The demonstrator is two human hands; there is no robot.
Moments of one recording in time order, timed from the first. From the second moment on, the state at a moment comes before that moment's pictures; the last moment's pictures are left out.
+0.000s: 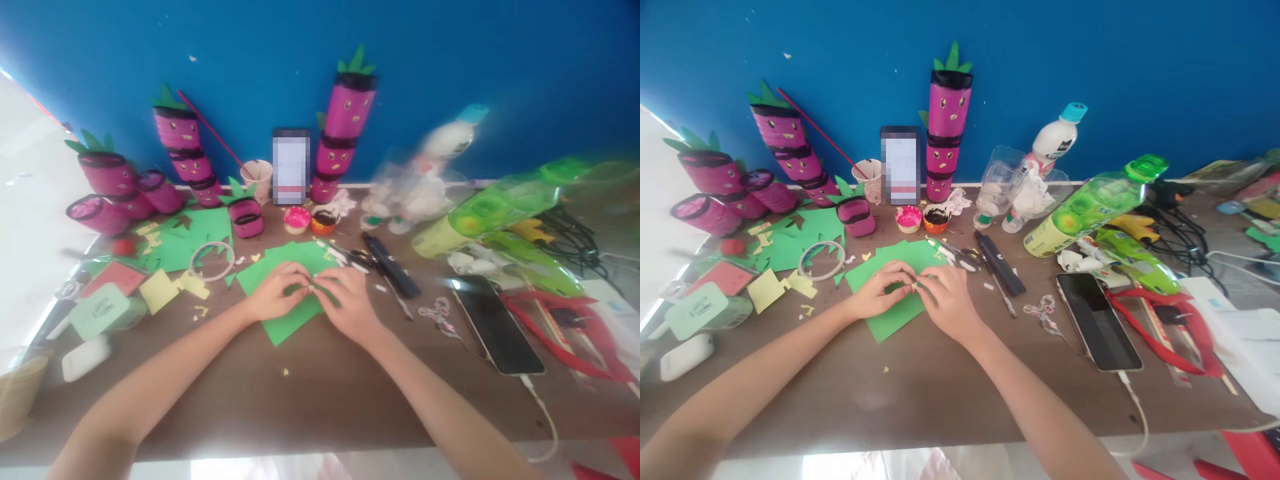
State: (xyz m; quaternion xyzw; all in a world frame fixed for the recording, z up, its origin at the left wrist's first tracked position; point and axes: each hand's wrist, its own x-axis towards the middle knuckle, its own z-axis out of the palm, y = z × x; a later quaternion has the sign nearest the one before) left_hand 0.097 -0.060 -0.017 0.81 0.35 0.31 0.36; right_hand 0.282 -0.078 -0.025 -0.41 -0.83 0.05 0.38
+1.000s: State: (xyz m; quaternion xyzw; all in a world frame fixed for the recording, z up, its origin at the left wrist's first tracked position) left_hand 0.102 -0.069 -0.028 0.88 0.33 0.34 0.08; right_hand 0.276 -0.082 -0.023 -0.44 -0.81 0.08 0.37
